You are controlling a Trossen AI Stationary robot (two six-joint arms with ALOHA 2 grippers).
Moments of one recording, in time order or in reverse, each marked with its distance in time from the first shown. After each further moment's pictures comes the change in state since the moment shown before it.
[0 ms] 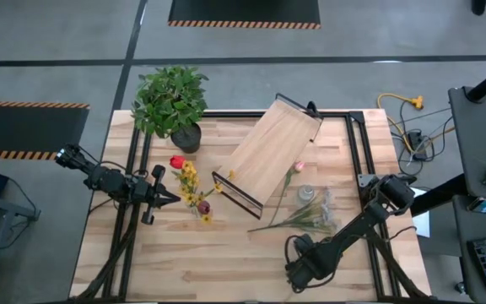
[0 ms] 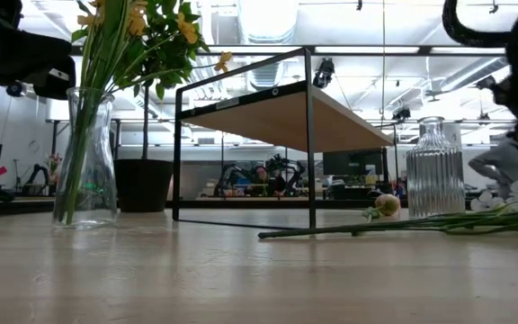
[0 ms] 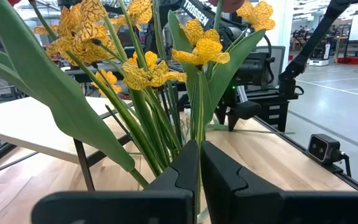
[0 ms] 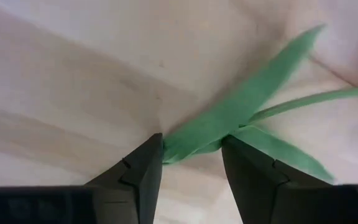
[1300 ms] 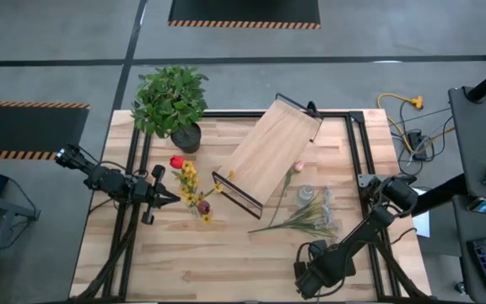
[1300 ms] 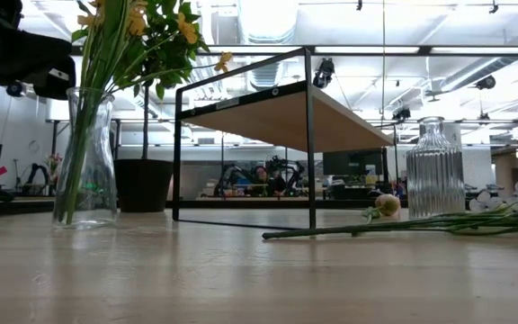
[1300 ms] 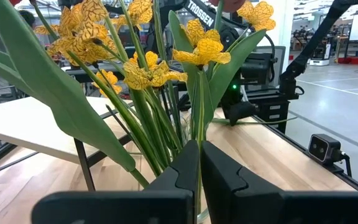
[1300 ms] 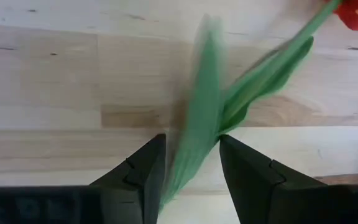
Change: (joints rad) left arm 0.000 0.000 0.000 0.000 -0.001 0.000; right arm 0.050 0.006 -0.006 -0.015 -0.027 0.412
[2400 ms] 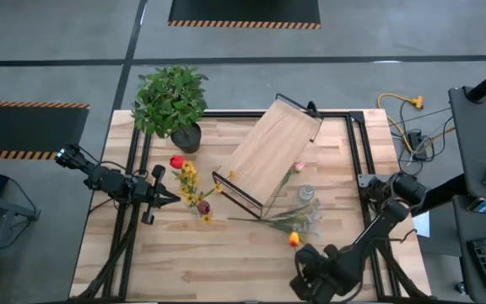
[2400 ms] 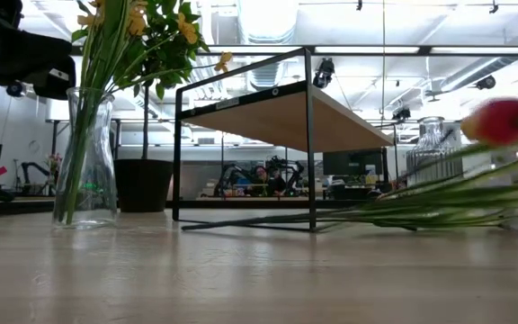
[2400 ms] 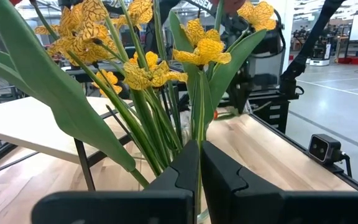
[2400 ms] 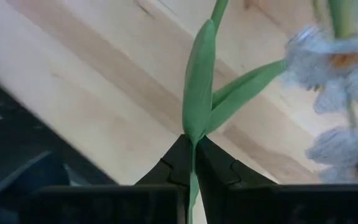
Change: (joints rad) left arm 0.000 0.000 0.000 0.001 0.000 0.000; right arm 0.054 -0.097 0.113 -0.005 0.426 -0.521
